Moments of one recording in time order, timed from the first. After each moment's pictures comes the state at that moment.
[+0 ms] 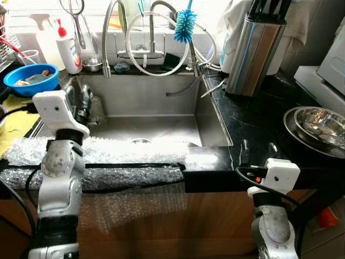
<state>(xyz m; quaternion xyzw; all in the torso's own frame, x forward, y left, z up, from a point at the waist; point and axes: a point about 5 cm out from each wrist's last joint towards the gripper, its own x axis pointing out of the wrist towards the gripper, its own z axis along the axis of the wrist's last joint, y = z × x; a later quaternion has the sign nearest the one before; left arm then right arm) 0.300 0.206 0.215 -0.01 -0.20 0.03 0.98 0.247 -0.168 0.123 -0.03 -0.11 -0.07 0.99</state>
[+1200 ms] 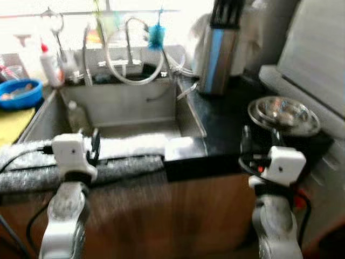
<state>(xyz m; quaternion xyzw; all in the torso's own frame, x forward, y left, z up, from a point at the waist) 0.262 0.195 0.175 0.04 -0.13 0.04 0.99 0.253 -0.164 0.140 -0.02 -0.13 -0.06 0.99</state>
